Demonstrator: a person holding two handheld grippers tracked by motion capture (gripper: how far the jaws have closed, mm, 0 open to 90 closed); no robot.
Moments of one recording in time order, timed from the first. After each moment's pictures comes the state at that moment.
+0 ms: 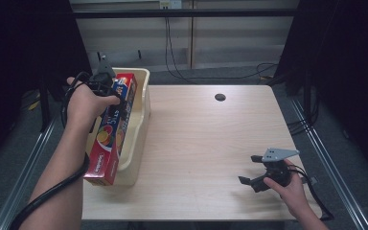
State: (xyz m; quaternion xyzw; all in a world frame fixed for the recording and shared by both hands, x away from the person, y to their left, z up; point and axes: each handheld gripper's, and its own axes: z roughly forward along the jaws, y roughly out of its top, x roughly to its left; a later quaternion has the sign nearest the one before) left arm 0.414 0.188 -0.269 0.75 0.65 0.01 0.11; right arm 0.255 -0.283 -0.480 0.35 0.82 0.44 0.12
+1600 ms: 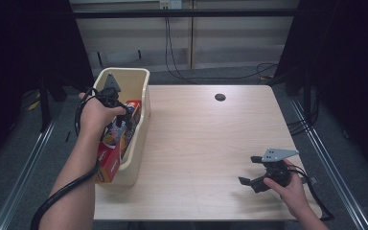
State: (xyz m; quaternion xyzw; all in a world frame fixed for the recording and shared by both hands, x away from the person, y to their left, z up) left arm 0.431 0.192 -0.326 0.73 0.68 -0.03 0.09; right arm 0.255 -0.283 -0.481 0.35 0.82 0.44 0.12
